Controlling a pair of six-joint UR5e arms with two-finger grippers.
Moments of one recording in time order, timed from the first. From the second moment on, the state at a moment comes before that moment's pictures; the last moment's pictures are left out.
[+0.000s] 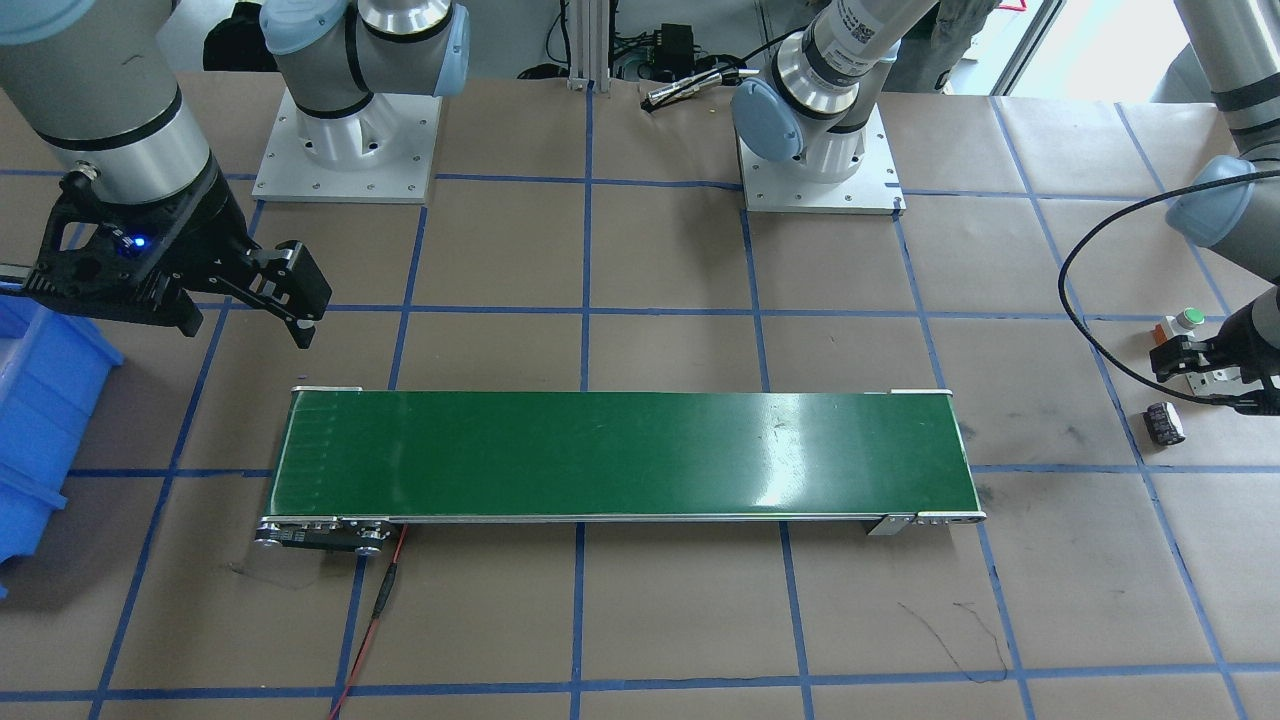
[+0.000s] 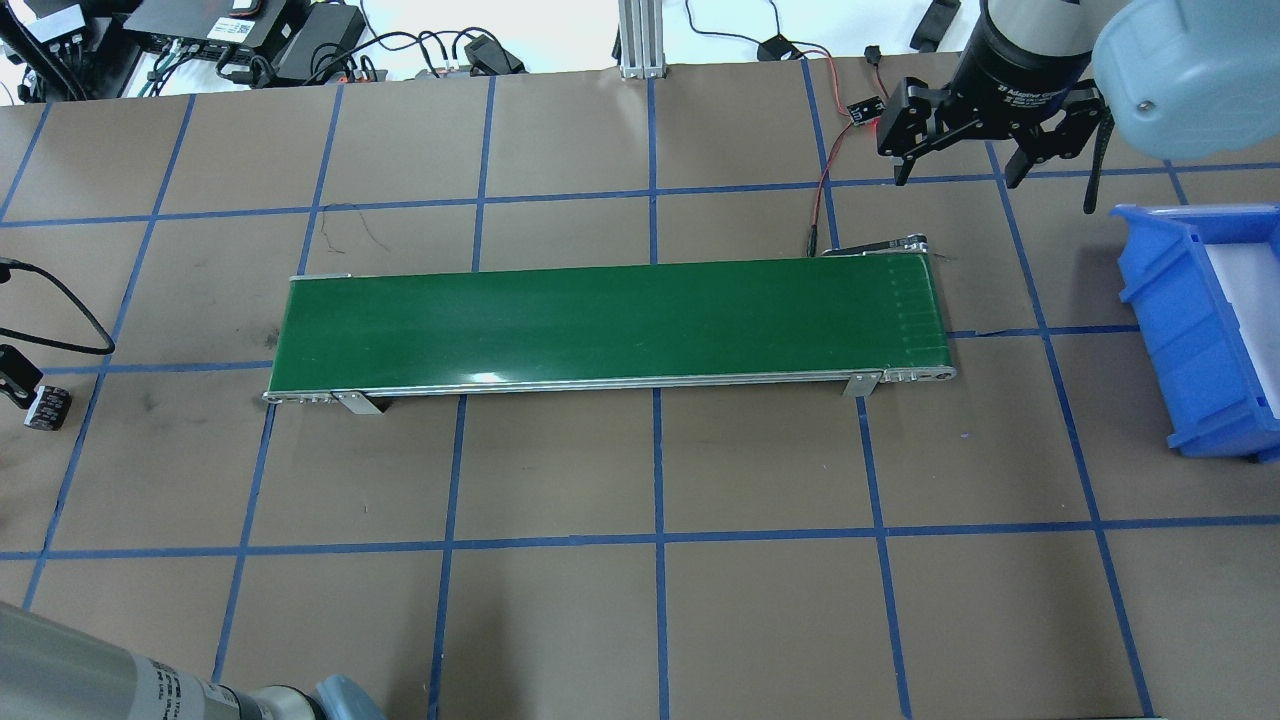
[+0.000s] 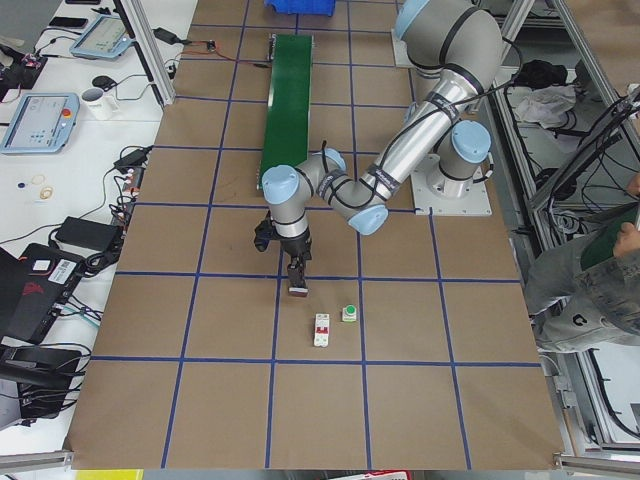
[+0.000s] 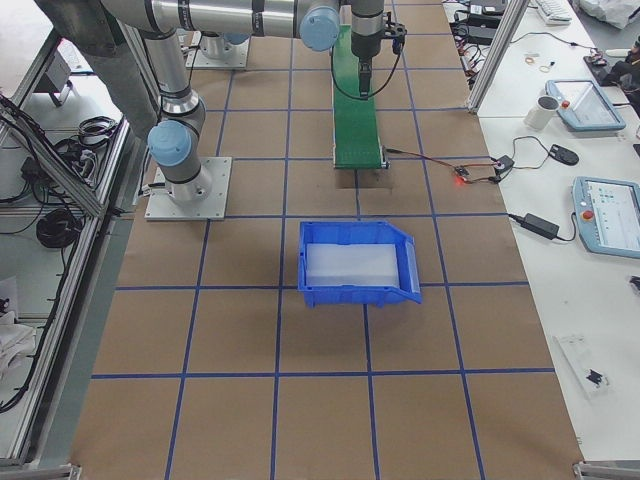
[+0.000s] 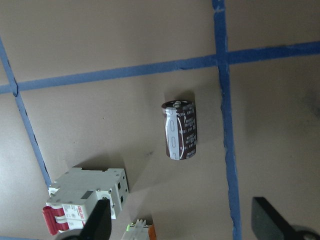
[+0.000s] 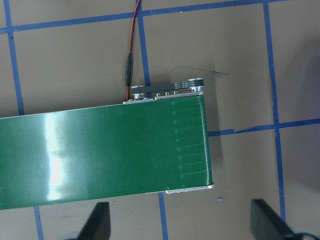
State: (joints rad) left arm -0.81 -1.95 -1.76 -0.92 1.88 0.89; right arm 1.53 -1.49 1.55 -1.72 -1.59 0.07
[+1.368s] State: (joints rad) left arm -0.77 -2.09 -1.82 -0.68 1.76 0.87; right arm 1.53 -1.50 1.56 -1.72 -1.59 0.07
